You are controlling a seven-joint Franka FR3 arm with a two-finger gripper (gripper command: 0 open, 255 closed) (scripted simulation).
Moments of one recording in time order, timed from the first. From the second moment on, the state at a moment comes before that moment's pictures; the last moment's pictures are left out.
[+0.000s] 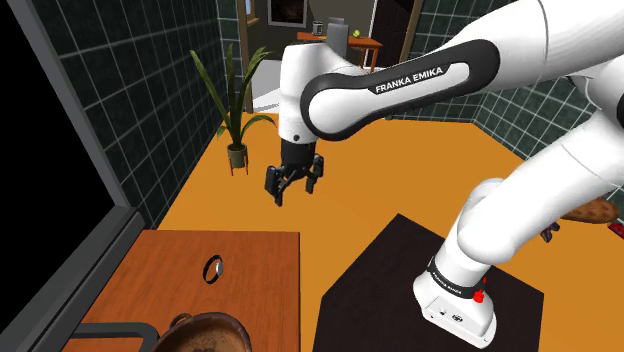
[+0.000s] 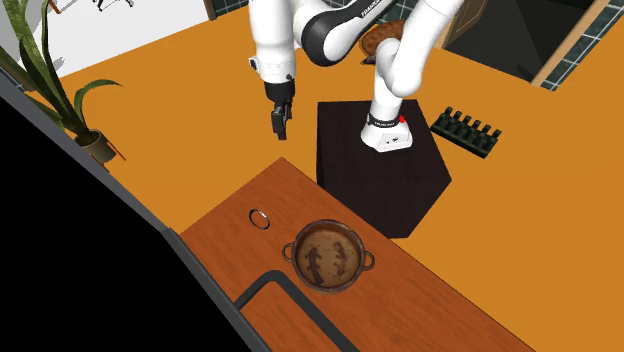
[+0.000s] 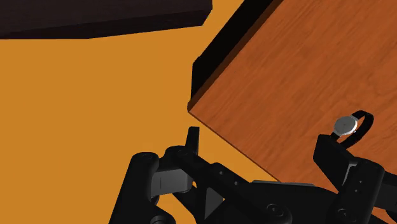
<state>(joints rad) 0.05 -0.36 0.45 -2.35 0.25 2.02 0.53</state>
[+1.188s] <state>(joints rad) 0.18 0.37 0.57 -1.91 -0.23 2.26 1.16</state>
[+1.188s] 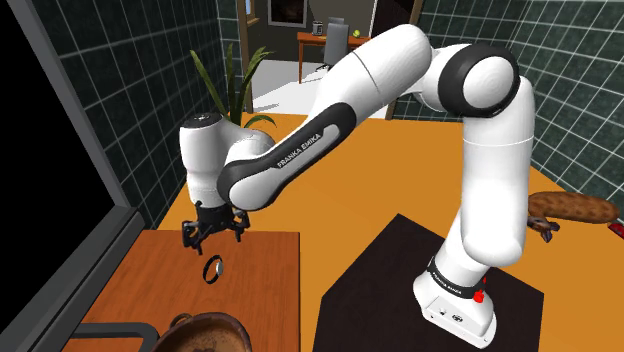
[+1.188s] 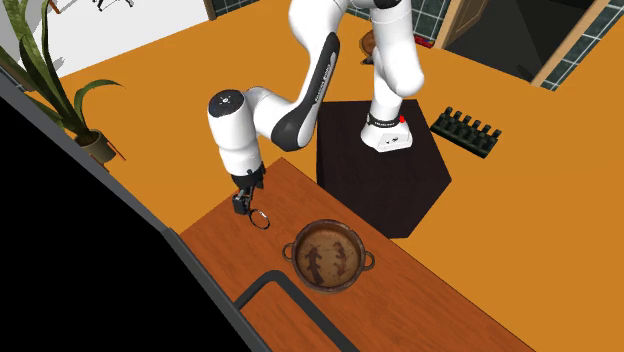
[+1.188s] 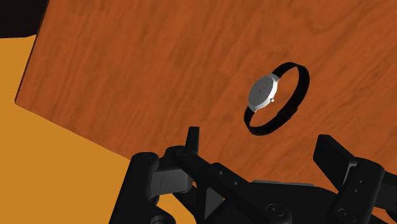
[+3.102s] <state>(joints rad) 0.20 0.42 0.56 -1.90 -0.26 2.29 1.18</state>
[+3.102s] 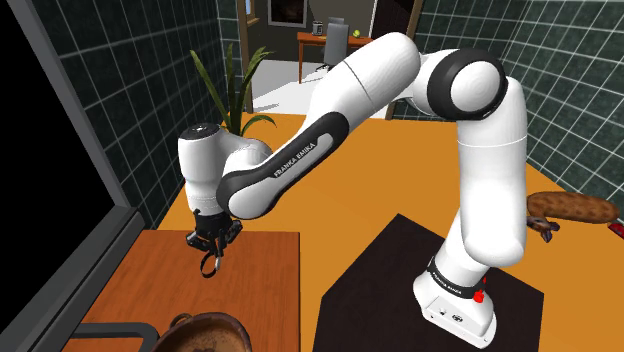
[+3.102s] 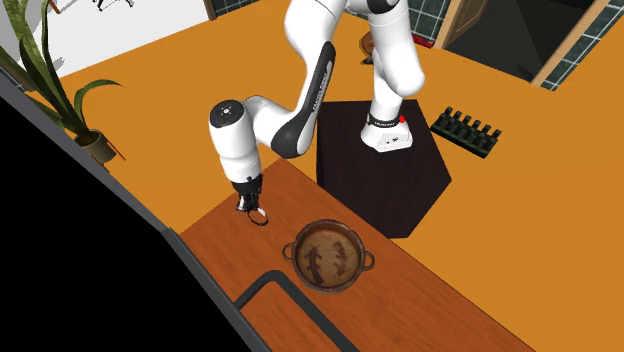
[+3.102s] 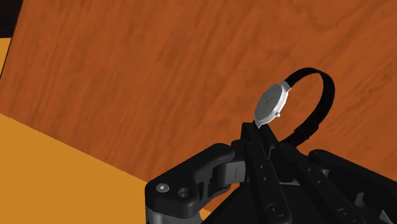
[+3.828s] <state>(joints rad) 0.18 0.34 0.59 -1.85 -0.20 2.18 1.15</state>
